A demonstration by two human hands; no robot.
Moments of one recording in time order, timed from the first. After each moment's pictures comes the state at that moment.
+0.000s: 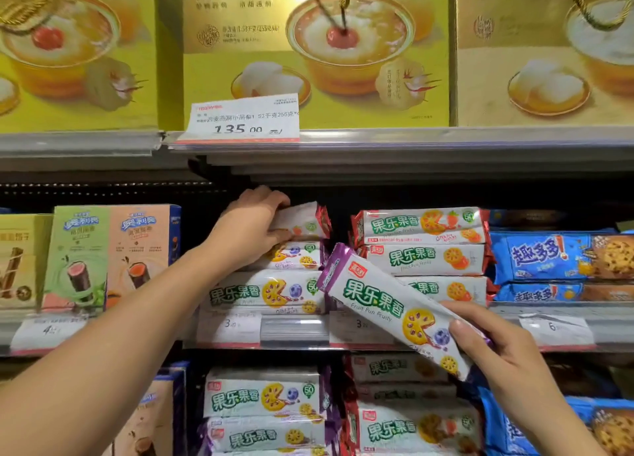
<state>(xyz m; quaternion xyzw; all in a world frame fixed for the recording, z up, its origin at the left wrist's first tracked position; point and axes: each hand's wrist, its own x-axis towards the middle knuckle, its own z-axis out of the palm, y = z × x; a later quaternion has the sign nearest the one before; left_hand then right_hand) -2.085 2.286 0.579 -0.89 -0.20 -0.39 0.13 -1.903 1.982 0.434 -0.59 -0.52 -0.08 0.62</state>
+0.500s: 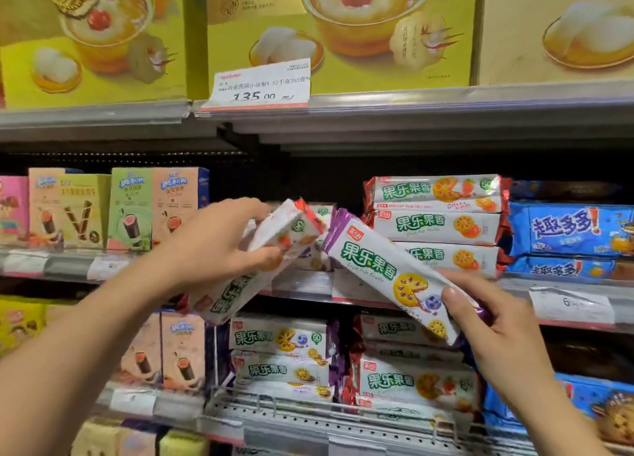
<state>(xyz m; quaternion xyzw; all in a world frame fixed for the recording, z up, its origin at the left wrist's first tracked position) -2.183 2.186 0.533 -0.91 -0.23 -0.33 0.09 -1.913 1.973 0.431 -0.58 -0.53 -0.12 0.61</state>
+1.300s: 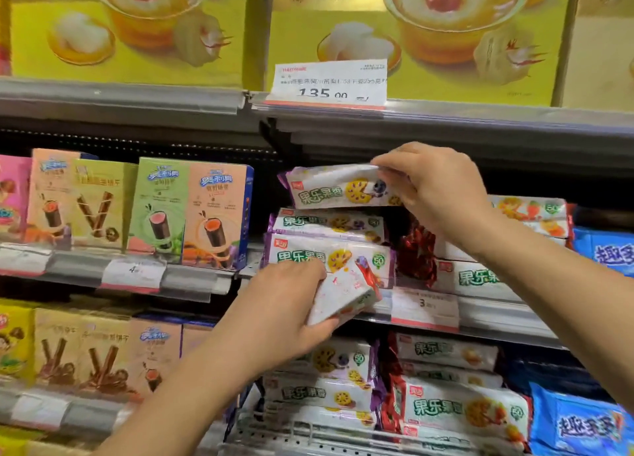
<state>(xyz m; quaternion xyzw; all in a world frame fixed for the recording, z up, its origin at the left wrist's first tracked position) -2.183 2.214 0.465 -0.92 -0.20 -0.34 0.10 -1.970 2.116 0.595 -0.60 -0.60 -0.47 0.26</state>
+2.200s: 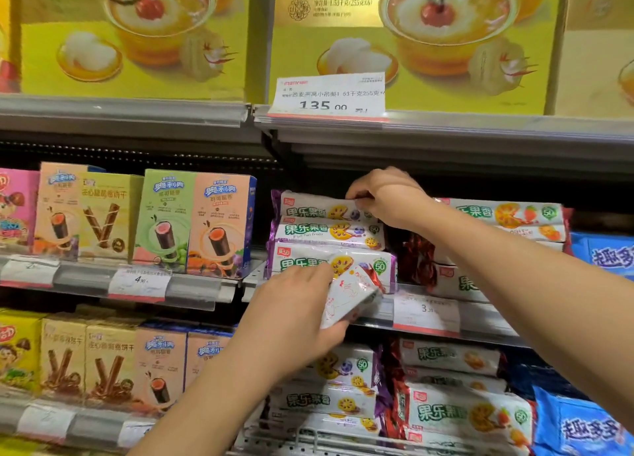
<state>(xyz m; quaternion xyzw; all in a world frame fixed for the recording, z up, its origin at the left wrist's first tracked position) -2.175 2.203 0.466 -0.90 -0.22 -0.35 0.10 -1.960 2.185 0.612 -0.73 -0.60 -0.30 0.12</state>
